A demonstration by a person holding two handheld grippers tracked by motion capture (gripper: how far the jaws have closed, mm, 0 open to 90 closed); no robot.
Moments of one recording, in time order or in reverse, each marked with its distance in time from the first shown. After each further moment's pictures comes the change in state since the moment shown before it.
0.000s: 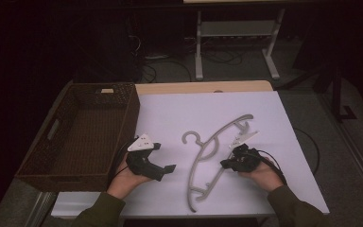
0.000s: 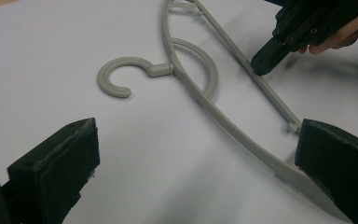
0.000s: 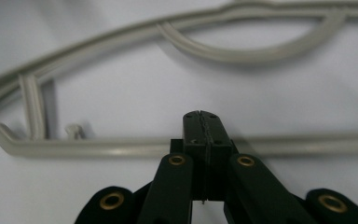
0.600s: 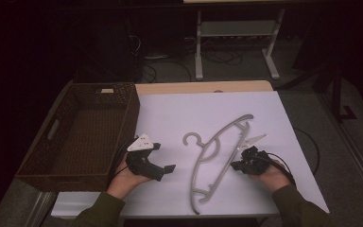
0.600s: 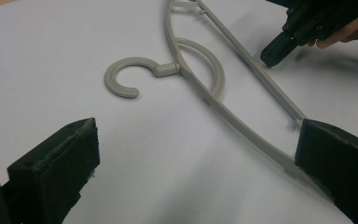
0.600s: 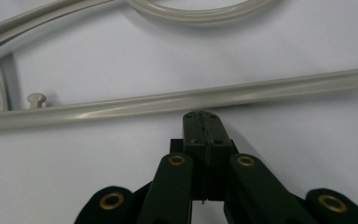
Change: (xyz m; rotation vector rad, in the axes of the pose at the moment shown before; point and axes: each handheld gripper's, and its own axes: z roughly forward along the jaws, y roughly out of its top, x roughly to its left) left arm 0.001 0.000 -0.001 -0.001 -0.001 0.000; right arm -0.008 -0.022 -0.017 0.042 -0.090 0.024
